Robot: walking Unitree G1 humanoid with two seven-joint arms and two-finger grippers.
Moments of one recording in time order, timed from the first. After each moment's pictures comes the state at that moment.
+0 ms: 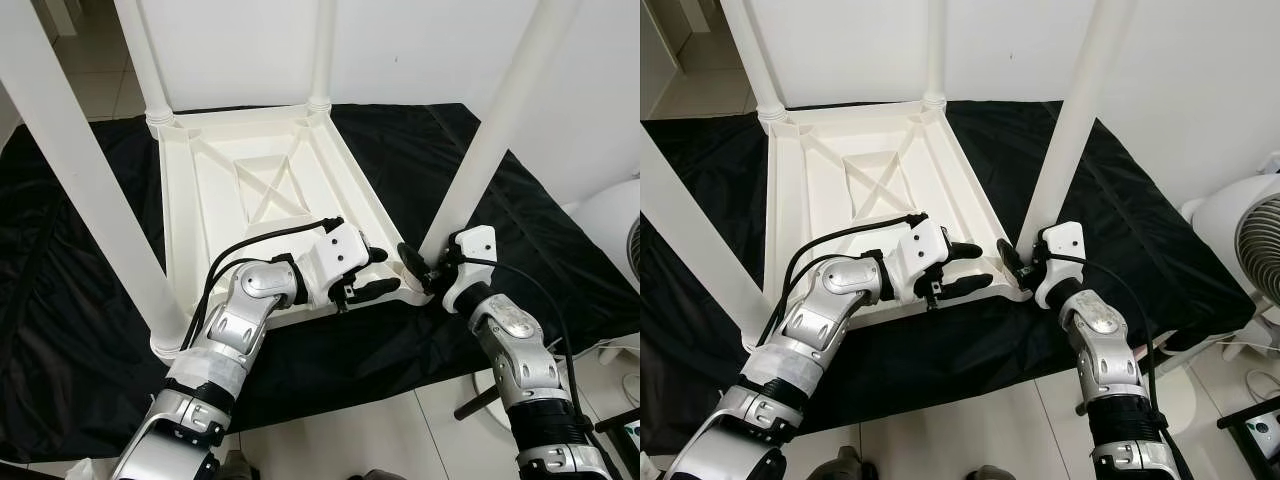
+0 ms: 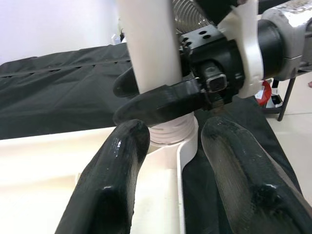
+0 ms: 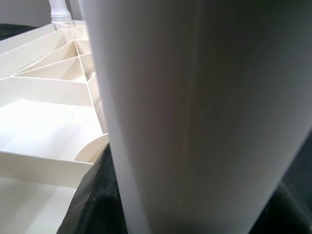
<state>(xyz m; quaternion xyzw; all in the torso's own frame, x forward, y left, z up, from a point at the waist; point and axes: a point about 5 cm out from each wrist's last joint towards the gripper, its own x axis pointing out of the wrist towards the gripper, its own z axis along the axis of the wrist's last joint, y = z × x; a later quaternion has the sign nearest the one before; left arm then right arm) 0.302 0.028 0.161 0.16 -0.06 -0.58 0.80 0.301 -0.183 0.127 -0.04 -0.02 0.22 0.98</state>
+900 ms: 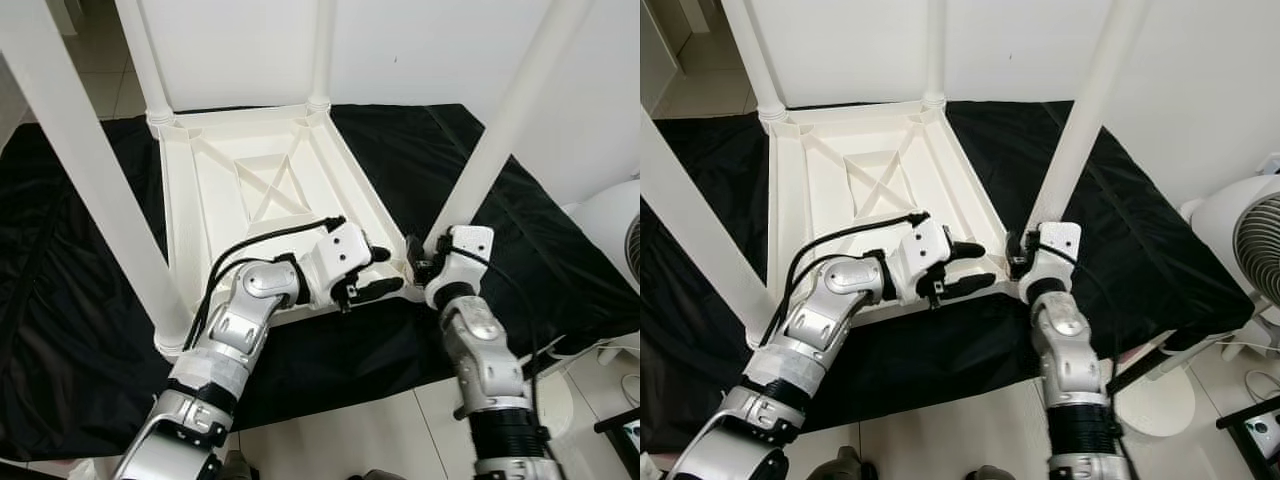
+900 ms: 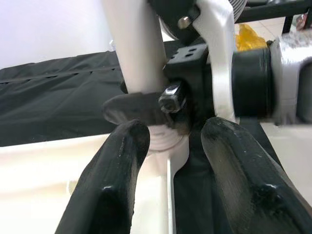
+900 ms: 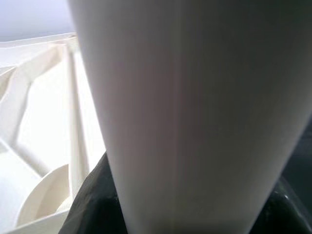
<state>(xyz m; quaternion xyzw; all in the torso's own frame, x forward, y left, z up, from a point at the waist) 0.300 0.023 0.164 0.15 -0.07 -0.58 0.80 0.300 -0.150 0.132 0.05 0.00 -0.07 1.00</state>
